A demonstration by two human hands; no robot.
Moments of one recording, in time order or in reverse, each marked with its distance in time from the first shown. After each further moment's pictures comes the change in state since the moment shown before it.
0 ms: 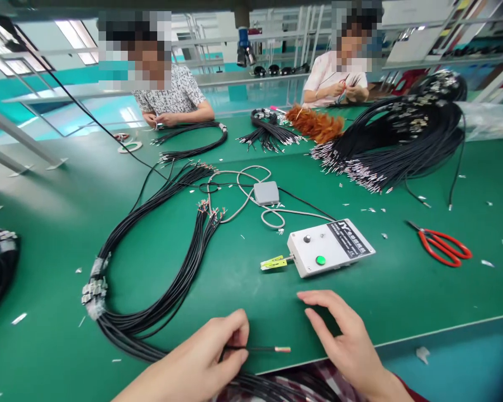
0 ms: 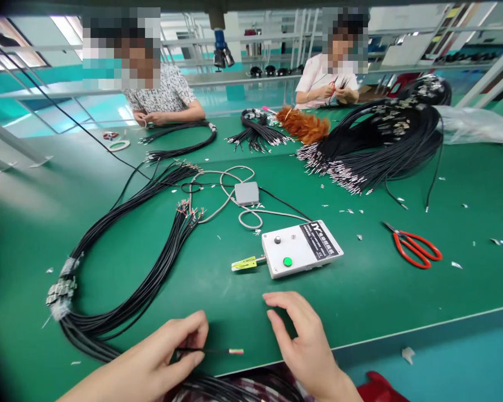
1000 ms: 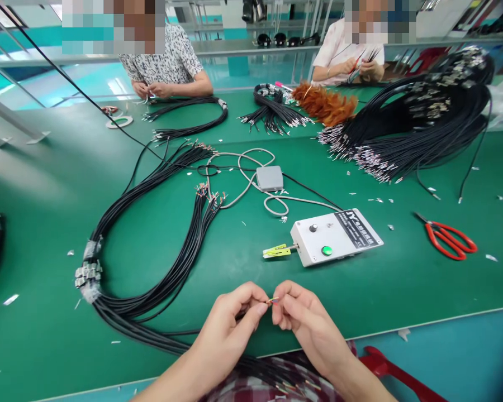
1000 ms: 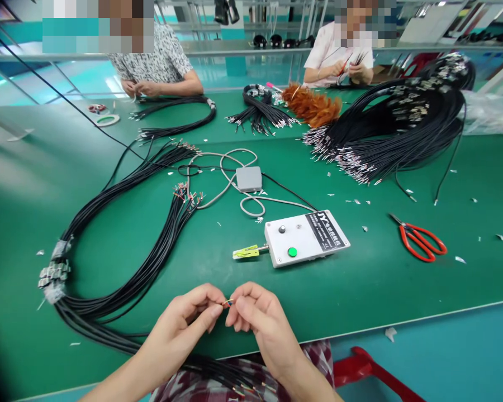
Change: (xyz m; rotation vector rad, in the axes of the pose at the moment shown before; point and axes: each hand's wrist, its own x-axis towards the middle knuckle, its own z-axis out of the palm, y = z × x) left_hand 0.031 0.005 0.031 -0.586 0.319 0.158; right_hand 0.026 -0.044 0.043 1.159 -0.181 0.784
